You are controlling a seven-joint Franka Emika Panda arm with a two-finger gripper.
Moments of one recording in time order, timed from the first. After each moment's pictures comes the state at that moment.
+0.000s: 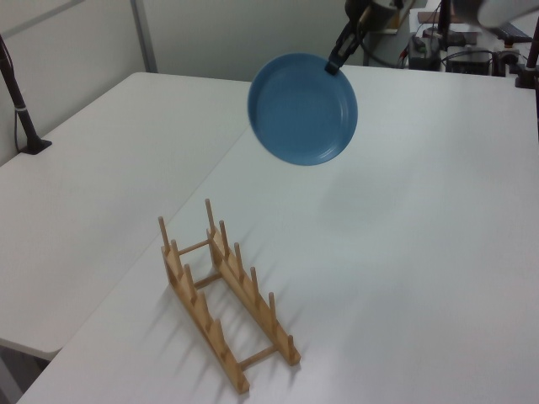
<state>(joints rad) -0.13 0.04 0.65 -1.61 -0.62 2.00 0.68</state>
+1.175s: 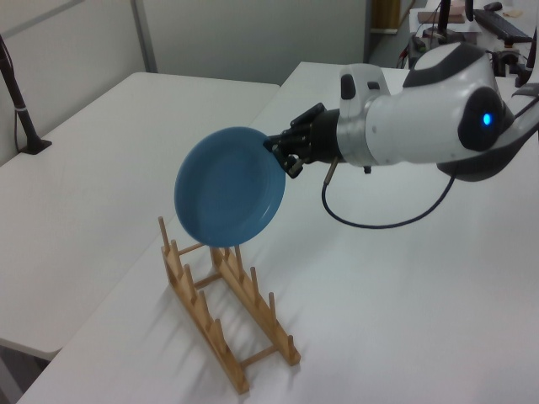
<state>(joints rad) 0.18 0.37 0.71 -1.61 -1.55 2.01 1.32</state>
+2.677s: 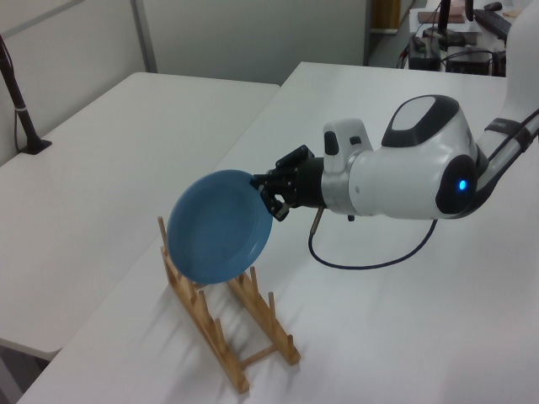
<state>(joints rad) 0.24 0.51 0.67 -1.58 -1.69 2.00 1.38</state>
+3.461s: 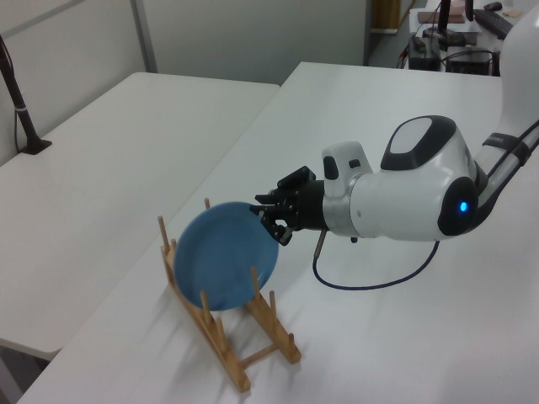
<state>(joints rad) 0.27 0.54 0.67 -1.58 -1.70 2.00 1.38</state>
